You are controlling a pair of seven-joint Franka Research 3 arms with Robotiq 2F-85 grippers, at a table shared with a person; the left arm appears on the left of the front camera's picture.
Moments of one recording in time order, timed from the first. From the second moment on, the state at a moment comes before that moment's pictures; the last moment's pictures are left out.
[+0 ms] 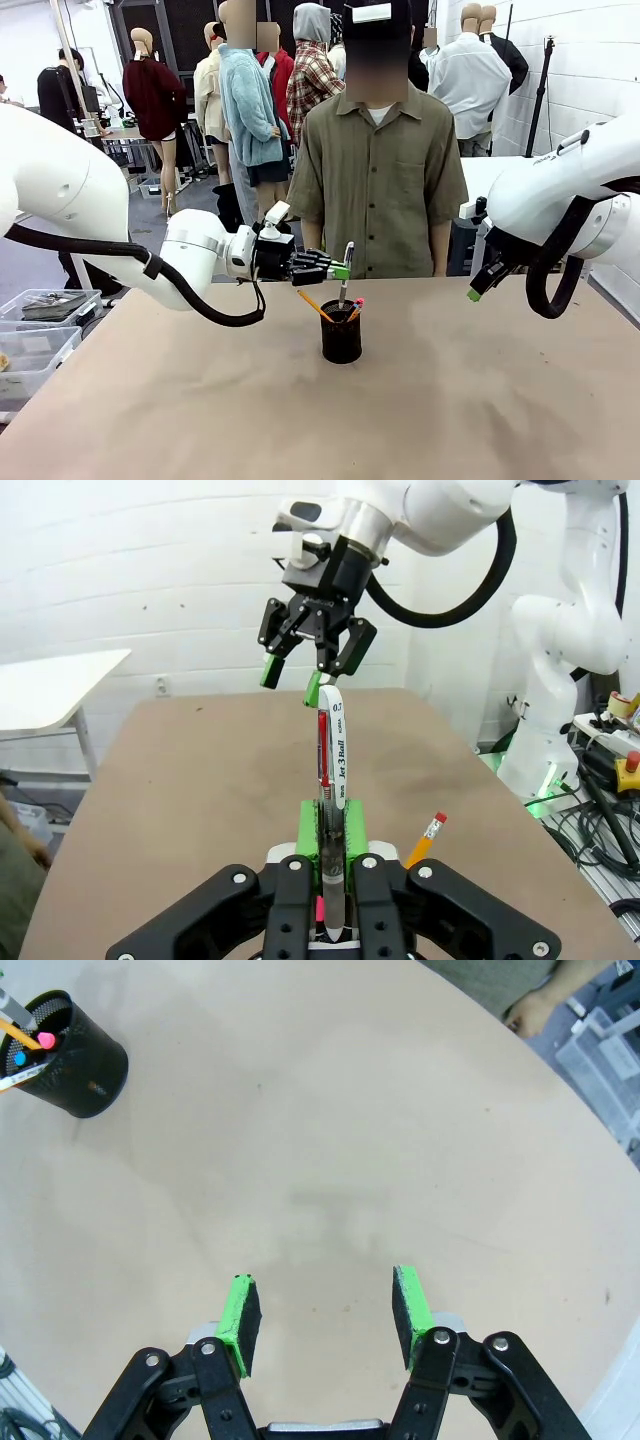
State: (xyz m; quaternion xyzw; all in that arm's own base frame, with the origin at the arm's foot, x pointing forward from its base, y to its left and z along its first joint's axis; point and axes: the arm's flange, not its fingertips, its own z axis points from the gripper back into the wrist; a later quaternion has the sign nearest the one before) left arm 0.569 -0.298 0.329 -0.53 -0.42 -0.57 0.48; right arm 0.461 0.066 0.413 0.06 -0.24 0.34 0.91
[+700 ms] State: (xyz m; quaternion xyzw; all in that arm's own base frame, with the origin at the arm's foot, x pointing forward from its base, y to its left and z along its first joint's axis) left arm 0.574 -0.302 0.312 -0.53 -0.40 -0.57 0.48; right arm 0.461 0.066 0.413 0.06 -0.24 0.34 0.91
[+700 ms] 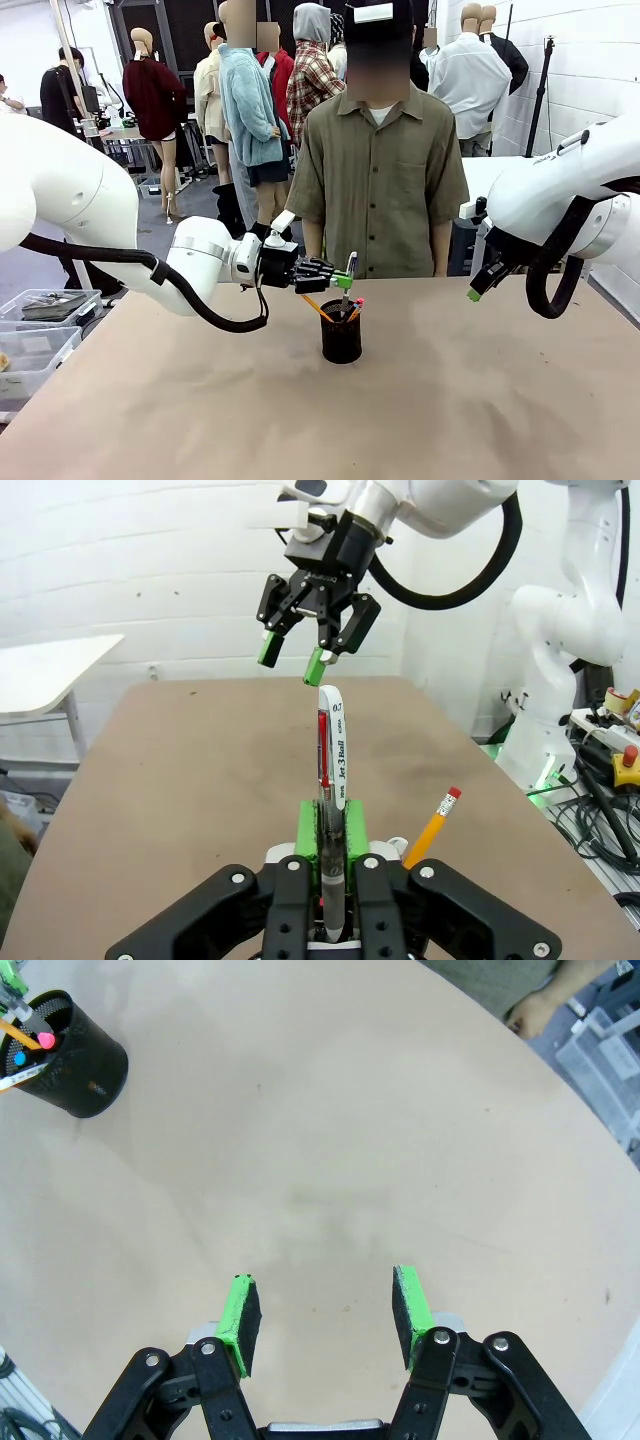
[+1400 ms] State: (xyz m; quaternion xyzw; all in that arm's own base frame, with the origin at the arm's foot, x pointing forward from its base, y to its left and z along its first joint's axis) left arm 0.577 -0.293 0.325 -0.52 -0.41 -0.58 0.48; right arm 0.461 0.066 0.413 0.06 -0.24 0.34 0.91
